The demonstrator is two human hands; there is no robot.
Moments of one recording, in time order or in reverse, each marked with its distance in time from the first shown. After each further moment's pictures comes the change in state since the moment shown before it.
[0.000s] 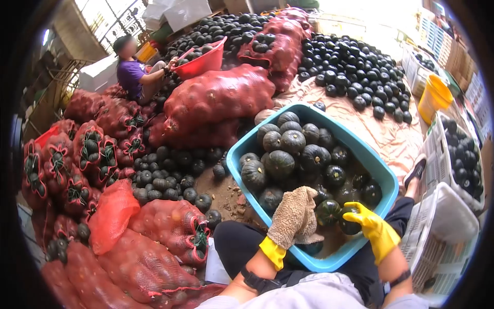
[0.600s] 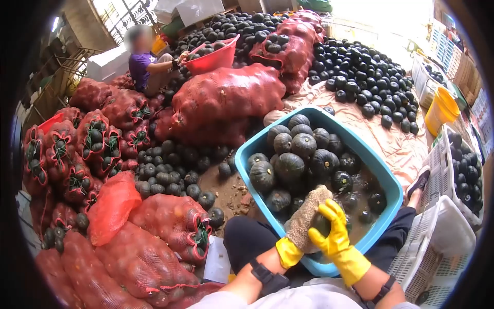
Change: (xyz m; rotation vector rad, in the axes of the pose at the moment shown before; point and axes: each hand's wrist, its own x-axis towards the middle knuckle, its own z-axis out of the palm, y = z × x) left_hand -0.019 0.014 0.019 -0.065 0.289 0.292; right_hand 0.008 0.003 0.126 -0.678 0.335 -1.041
